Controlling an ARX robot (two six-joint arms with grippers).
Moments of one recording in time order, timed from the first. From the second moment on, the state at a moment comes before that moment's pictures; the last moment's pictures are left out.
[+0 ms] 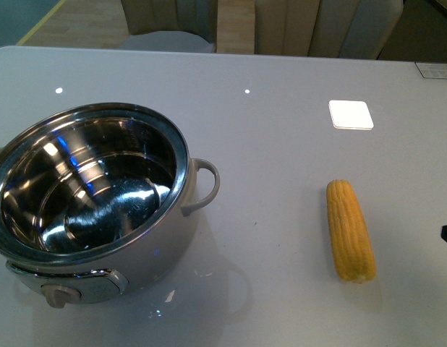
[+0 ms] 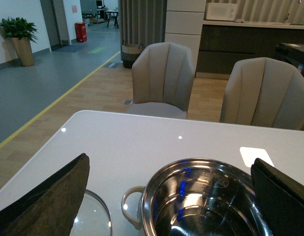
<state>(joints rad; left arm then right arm) 0.00 0.01 0.01 0.00 0.00 -0.01 0.11 1.32 0.32 0.14 -0.01 0.27</state>
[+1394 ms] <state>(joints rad) 0.00 0.01 0.01 0.00 0.00 -0.01 0.28 2.26 0.79 0.41 0.10 -0.02</state>
